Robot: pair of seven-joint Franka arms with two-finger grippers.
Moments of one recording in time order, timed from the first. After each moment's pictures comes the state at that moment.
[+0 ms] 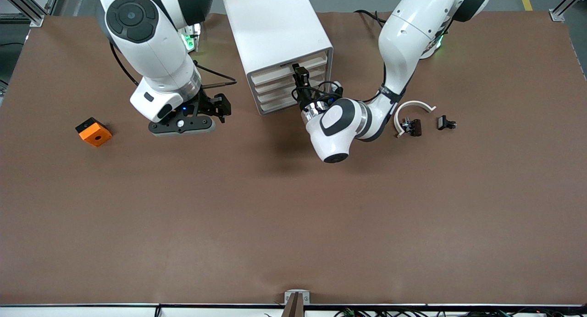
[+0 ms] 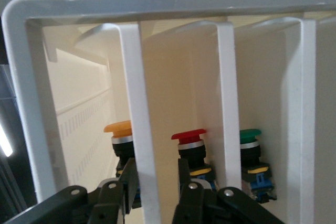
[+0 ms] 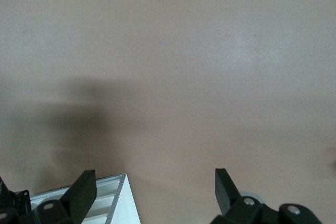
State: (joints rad) left arm -0.55 0.79 -0.13 -1.49 -0.97 1.30 -2.28; right arm 0.51 0.22 0.01 -1.46 -0.01 1.66 0.42
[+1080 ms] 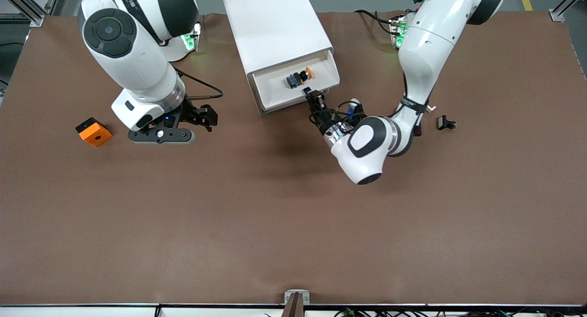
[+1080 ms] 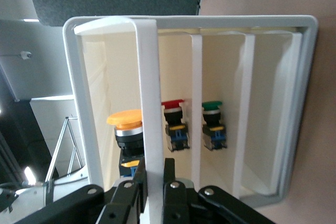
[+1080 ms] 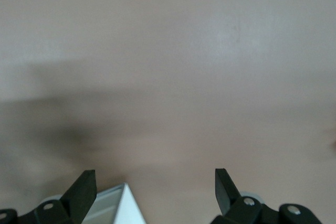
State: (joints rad) left arm -0.45 0.79 -0.04 -1.41 -1.00 1.28 -2.33; right arm 0.48 0.23 0.00 -1.46 0.01 1.65 0.58
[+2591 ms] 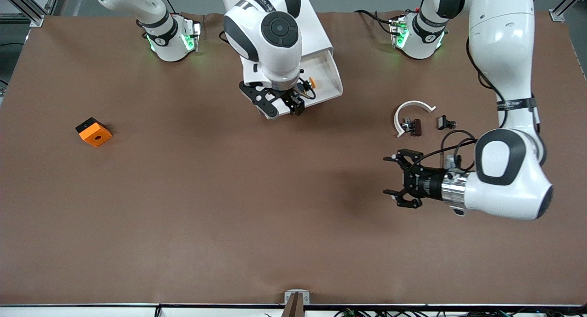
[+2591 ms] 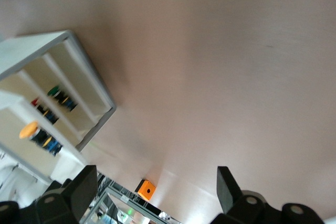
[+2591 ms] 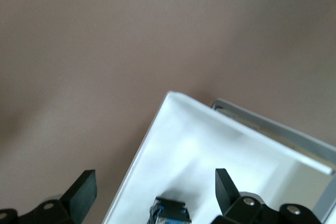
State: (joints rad) left arm -0.39 0.74 0.44 -1.17 -1.00 1.46 -1.63; right arm 0.82 0.42 0.01 -1.46 0.09 1.76 1.58
